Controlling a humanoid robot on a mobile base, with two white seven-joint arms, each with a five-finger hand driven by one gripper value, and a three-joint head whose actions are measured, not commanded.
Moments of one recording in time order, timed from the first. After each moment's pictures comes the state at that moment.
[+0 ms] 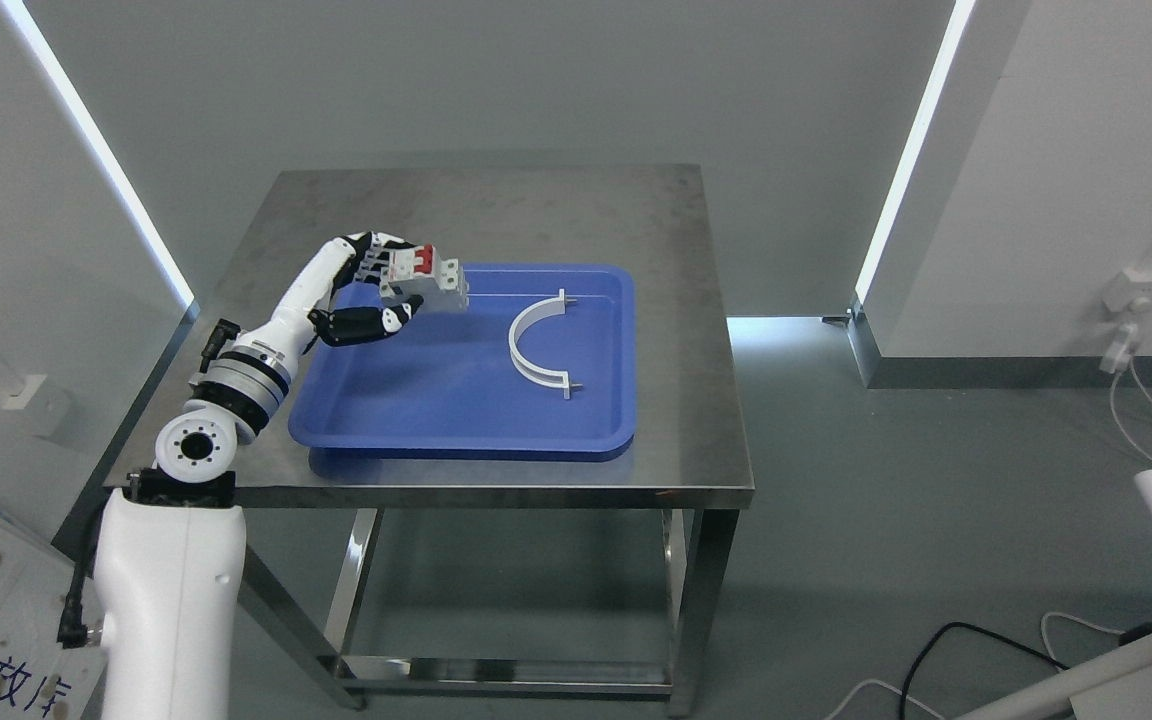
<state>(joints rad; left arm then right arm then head) -0.87 0.07 0.18 -1.04 -0.42 -0.28 -0.42 0.09 0.00 0.00 -0.25 0.08 0.02 -0.14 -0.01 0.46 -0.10</state>
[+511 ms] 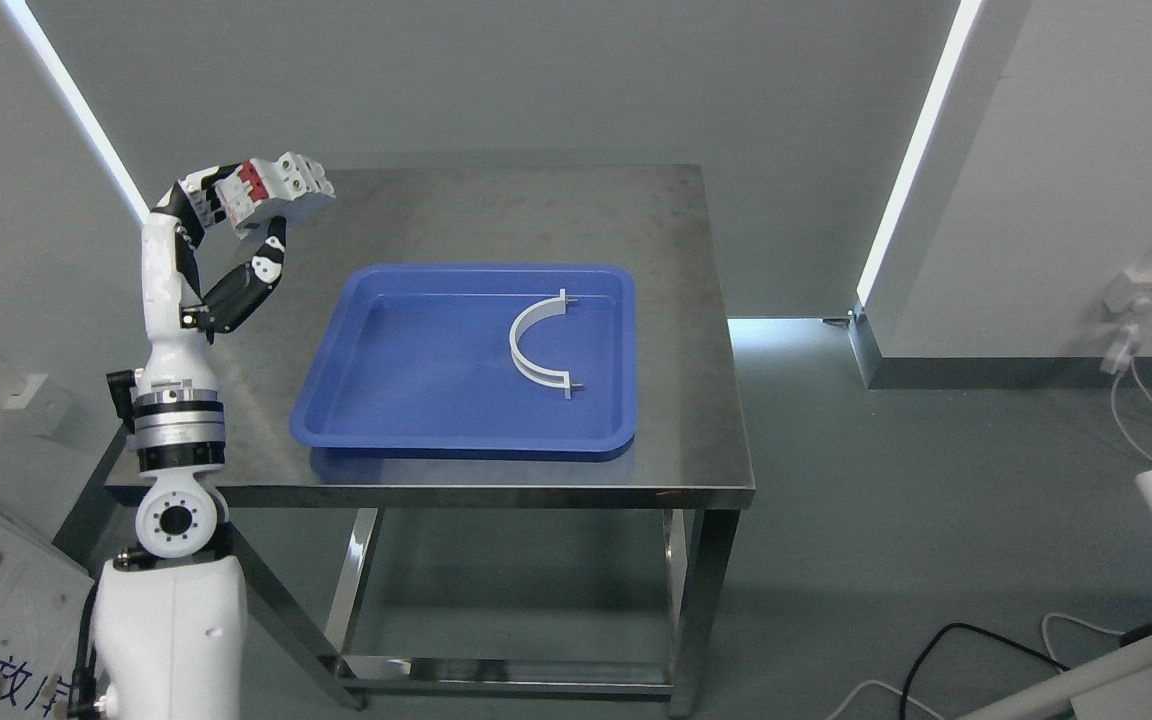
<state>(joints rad) -0.71 0.03 0.25 -1.13 -0.25 -0.51 0.02 0.09 0.00 0.00 -0.25 0.08 0.02 -0.14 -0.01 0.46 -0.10</state>
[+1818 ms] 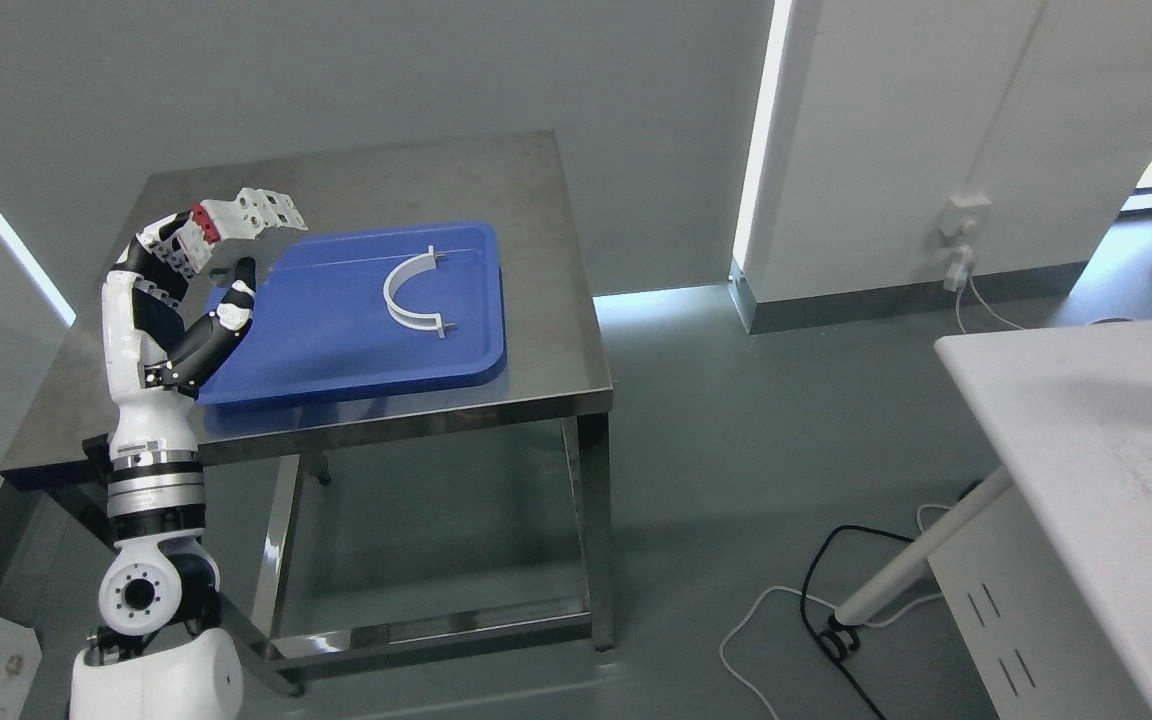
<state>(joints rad) -0.55 0.00 0.25 -1.43 0.00 -0.32 -0.09 0.09 0.00 0.00 -0.25 0.08 0.02 -0.14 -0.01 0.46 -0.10</state>
